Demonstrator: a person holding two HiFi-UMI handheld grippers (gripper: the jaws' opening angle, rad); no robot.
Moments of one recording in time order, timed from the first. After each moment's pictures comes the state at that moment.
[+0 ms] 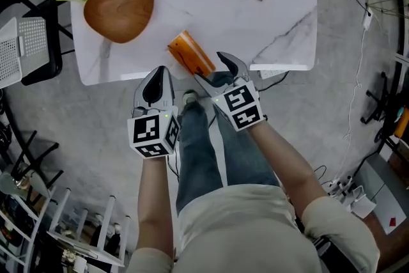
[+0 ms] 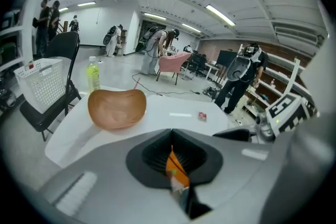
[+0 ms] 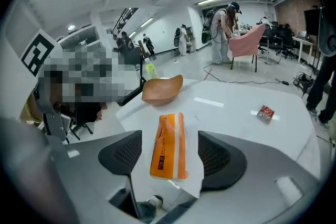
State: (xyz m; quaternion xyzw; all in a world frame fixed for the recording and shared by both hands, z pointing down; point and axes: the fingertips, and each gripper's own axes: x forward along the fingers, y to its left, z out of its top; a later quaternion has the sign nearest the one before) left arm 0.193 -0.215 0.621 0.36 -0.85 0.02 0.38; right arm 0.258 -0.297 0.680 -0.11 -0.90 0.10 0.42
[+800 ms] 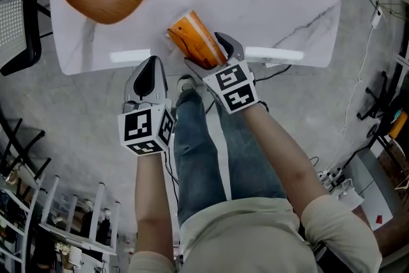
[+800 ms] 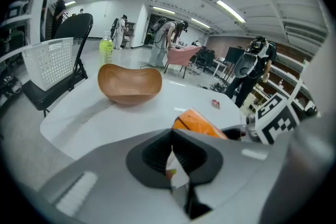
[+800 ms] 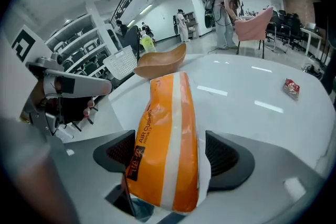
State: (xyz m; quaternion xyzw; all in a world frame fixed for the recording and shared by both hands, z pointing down) left arm 0.190 -0.176 0.713 0.33 -0.85 0.01 0.41; right arm 0.245 -0.265 0.791 -0.13 -0.87 0.10 0.47
